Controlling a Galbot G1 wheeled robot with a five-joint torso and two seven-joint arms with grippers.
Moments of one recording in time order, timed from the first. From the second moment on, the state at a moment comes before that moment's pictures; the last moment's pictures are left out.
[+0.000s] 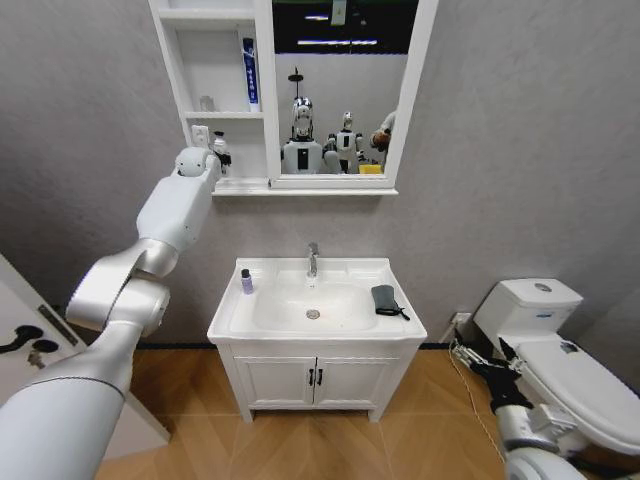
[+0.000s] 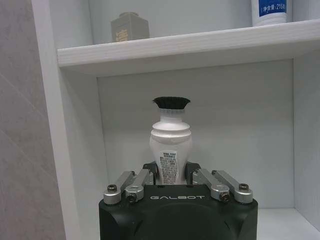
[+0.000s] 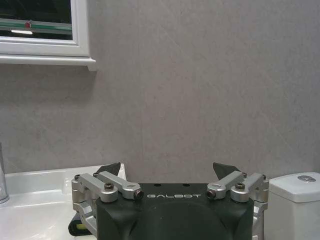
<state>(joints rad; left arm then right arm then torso) -0.39 -1.30 0.04 -0.59 -0.56 0.42 -0.13 -1.80 1.18 0.88 2.15 0.54 0.08 0.19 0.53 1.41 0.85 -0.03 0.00</state>
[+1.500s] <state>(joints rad) -0.09 -1.00 0.07 -1.21 -0.88 0.58 -0.32 -1.79 1.17 0.88 2.15 0.55 0.10 0.20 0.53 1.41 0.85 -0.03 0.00</state>
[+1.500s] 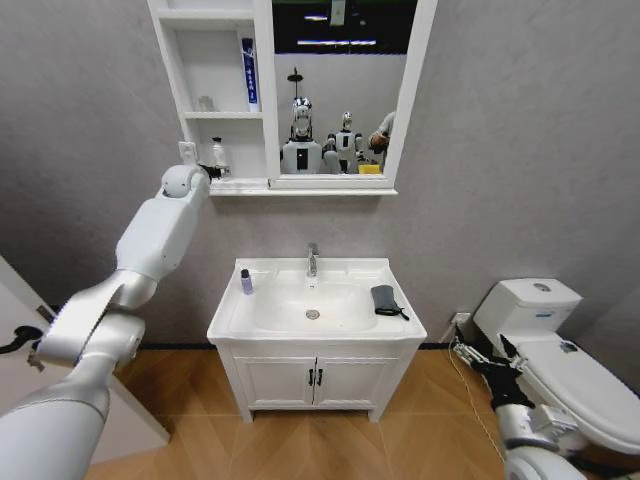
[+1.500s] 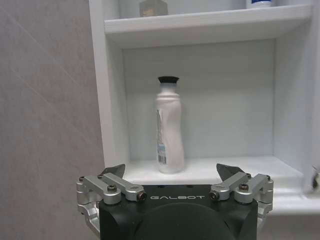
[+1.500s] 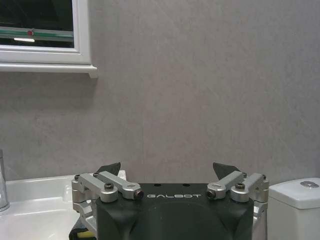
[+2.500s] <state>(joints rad) 1.19 -0.87 -0.36 -2.05 -0.75 0.30 -0.35 -1.81 1.23 0.87 2.17 0.54 0.15 0.18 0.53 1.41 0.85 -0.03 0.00</state>
